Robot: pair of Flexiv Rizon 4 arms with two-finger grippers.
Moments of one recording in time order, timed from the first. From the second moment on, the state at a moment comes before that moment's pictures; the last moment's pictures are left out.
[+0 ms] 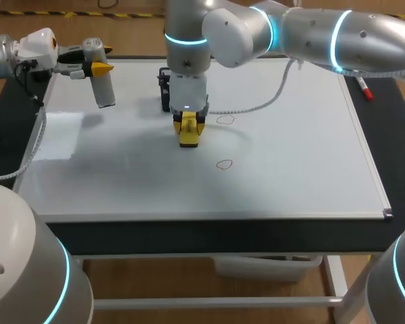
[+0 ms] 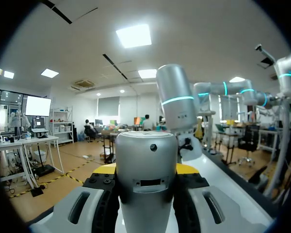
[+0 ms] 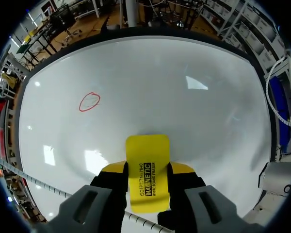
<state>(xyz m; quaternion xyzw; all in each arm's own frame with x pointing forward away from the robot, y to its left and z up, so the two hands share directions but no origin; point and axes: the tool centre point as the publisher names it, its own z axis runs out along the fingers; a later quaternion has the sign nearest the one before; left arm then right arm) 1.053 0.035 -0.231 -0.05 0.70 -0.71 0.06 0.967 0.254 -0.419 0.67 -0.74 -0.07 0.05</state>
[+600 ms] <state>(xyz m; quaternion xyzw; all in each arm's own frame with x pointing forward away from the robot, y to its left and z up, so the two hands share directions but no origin) 1.053 0.034 -0.231 -0.05 0.70 -0.71 0.06 1.000 0.177 -0.386 0.59 -0.81 -0.03 0.04</state>
